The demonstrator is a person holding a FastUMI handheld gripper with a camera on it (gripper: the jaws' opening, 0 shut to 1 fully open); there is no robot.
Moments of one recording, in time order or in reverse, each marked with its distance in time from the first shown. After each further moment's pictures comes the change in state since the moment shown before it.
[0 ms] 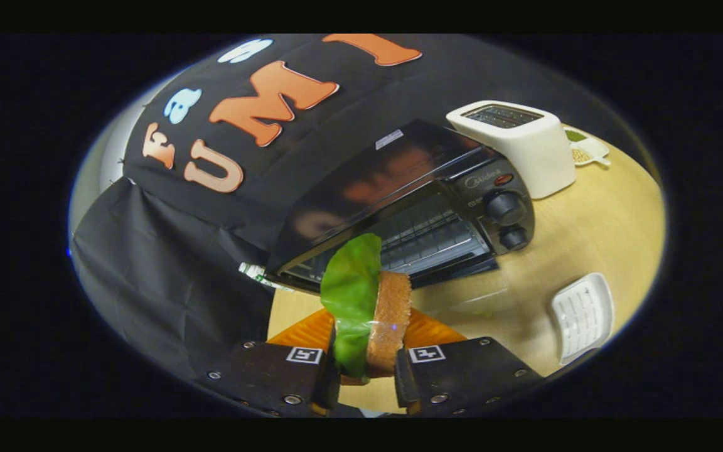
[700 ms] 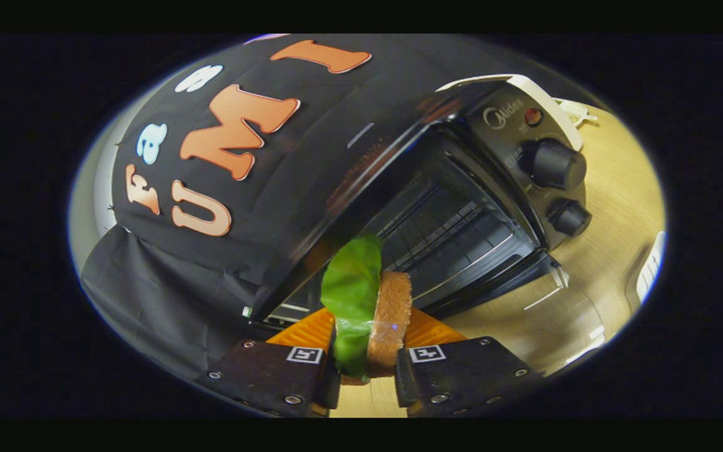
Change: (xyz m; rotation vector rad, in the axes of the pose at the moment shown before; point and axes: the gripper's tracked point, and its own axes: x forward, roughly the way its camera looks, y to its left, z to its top) arm 0.080 0.012 0.023 0.185 -0.188 0.074
